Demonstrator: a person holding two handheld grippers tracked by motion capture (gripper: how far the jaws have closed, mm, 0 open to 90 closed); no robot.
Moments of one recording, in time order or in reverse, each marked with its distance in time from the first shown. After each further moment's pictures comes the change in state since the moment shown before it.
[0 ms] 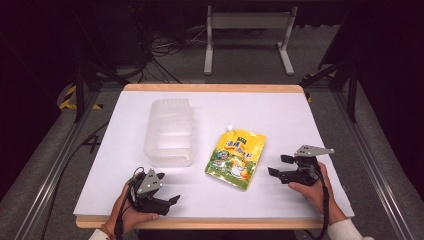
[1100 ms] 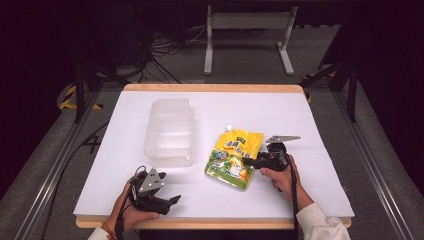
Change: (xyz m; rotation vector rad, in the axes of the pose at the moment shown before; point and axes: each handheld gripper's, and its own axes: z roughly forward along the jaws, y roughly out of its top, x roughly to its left) left arm 0.000 0.002 0.004 0.014 -0.028 0.023; right arm 0.013 0.028 0.072 0.025 0.131 0.134
